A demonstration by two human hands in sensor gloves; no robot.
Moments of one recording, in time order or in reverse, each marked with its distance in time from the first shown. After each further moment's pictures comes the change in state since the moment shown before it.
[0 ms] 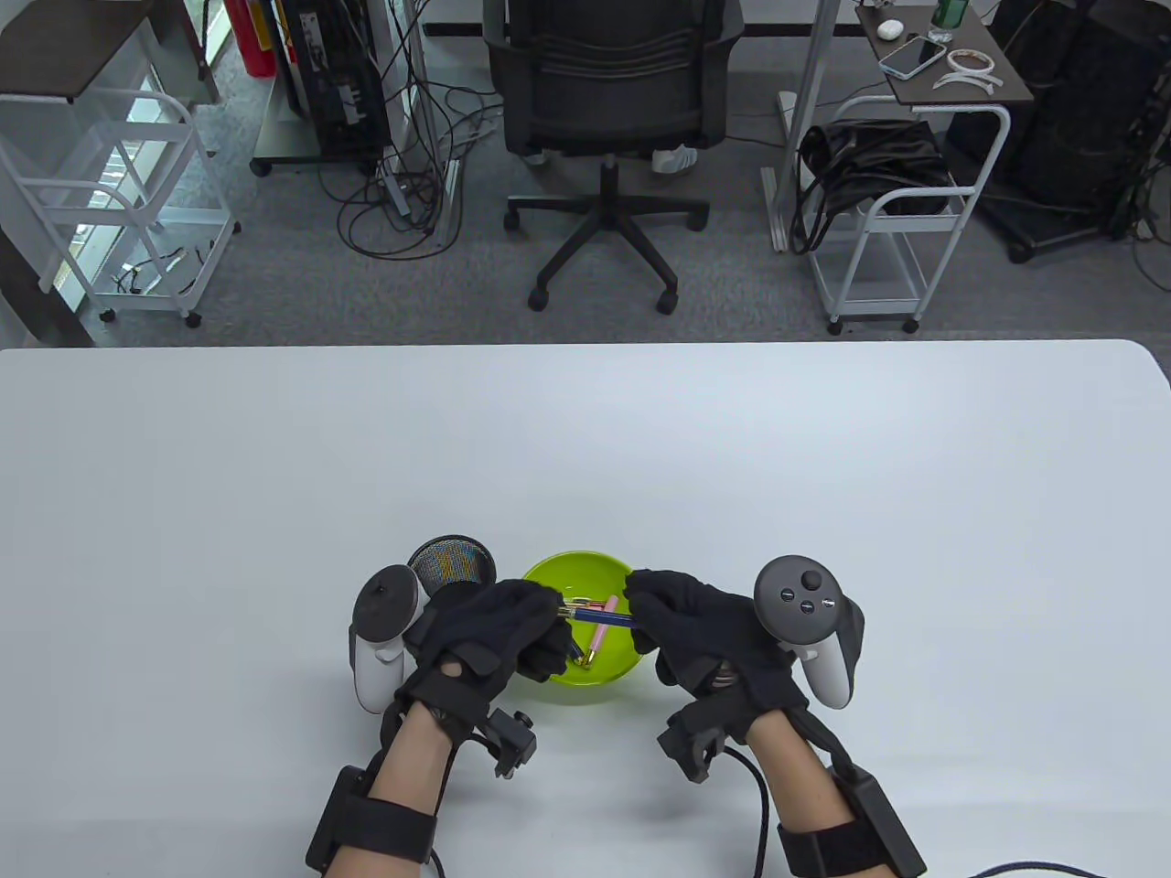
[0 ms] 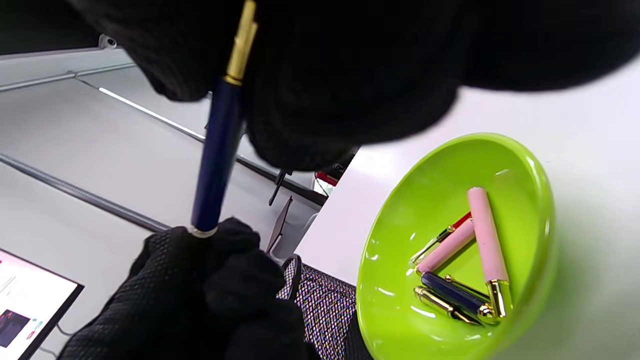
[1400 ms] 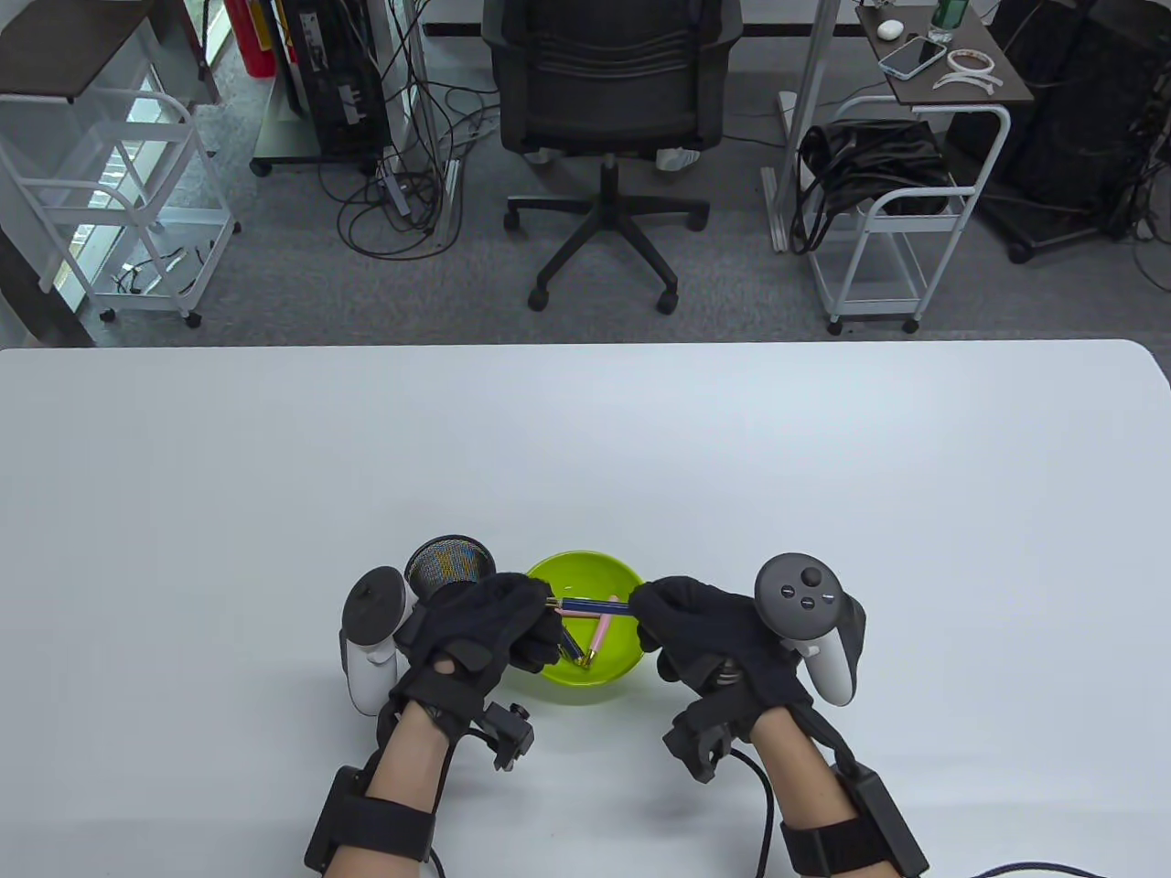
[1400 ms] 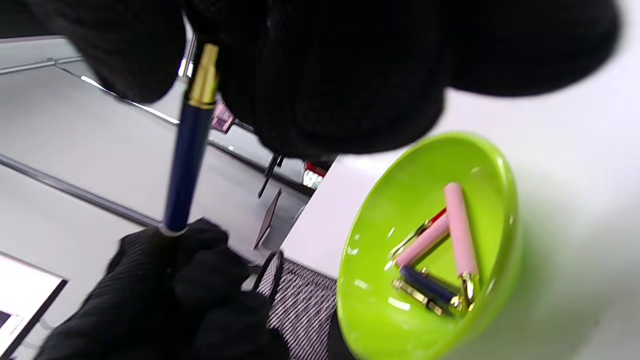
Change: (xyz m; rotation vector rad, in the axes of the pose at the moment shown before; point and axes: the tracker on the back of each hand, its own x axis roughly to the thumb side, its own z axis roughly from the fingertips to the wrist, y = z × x) left_hand -0.004 0.009 0.001 0.044 -0.006 0.030; right_hand -0.003 -0.001 -0.004 0.120 0.012 -0.011
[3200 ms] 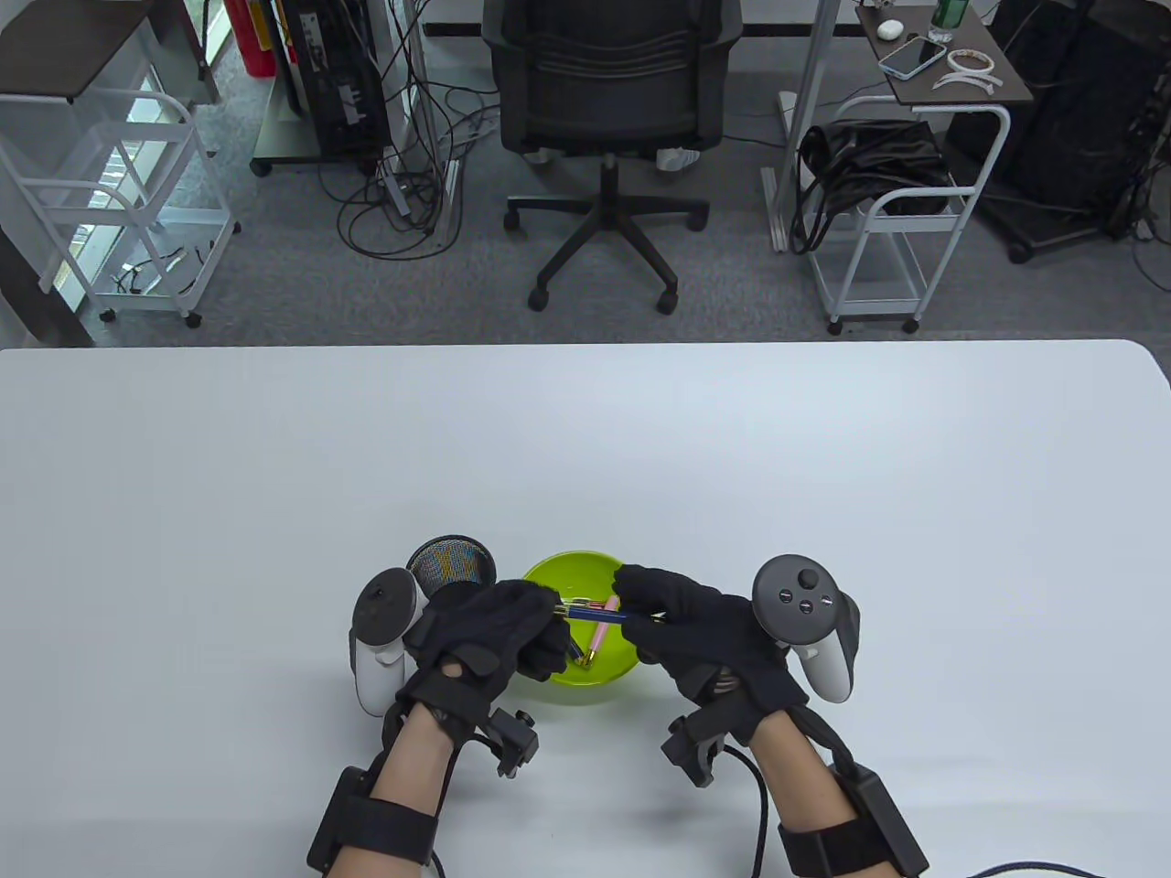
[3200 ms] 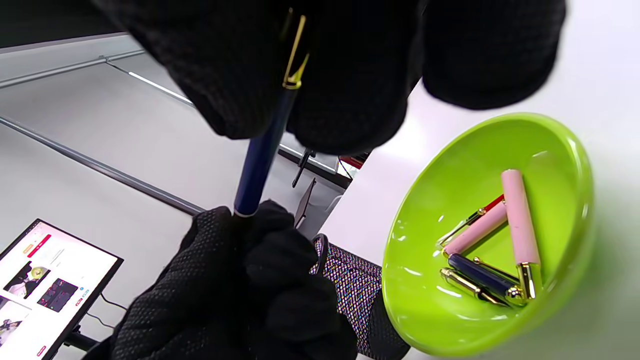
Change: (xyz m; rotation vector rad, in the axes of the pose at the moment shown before) left_hand -0.002 -0.009 0.000 -0.042 0.018 -0.007; right_hand 0.012 0.002 0.005 -0.042 -0.099 0.003
